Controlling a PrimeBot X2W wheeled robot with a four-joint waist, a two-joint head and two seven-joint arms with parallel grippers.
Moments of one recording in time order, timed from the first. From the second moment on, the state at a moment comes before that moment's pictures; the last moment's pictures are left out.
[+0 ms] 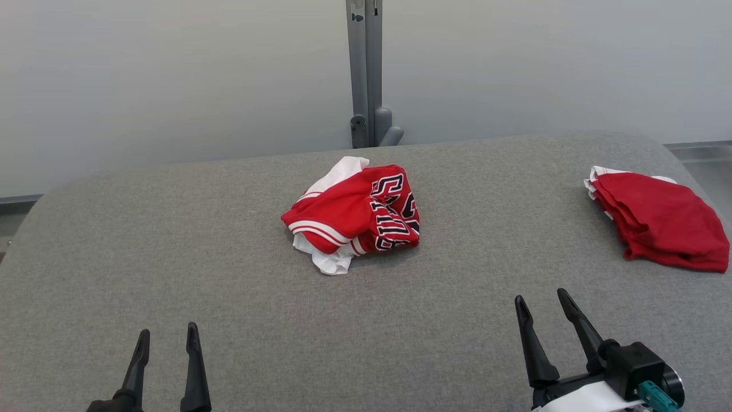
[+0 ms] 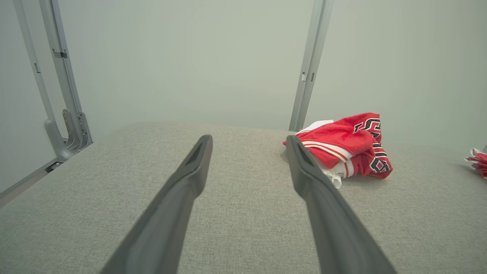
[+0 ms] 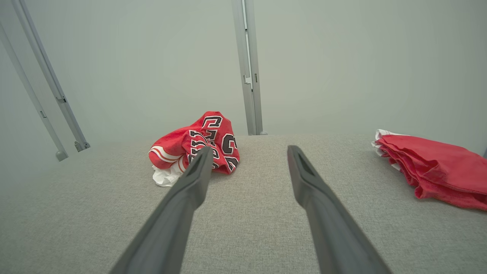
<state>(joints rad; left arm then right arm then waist) 0.19 0.05 0.01 0.05 -0.22 -0.04 -0.26 0.13 -0.05 0.13 0.05 0.15 0.13 -0.26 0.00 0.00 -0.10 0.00</state>
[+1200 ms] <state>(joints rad) -0.51 0.11 -0.31 0.77 -0.41 -0.13 -0.18 -0.01 -0.05 0.18 0.00 0.11 0.13 -0.26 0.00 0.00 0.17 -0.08</state>
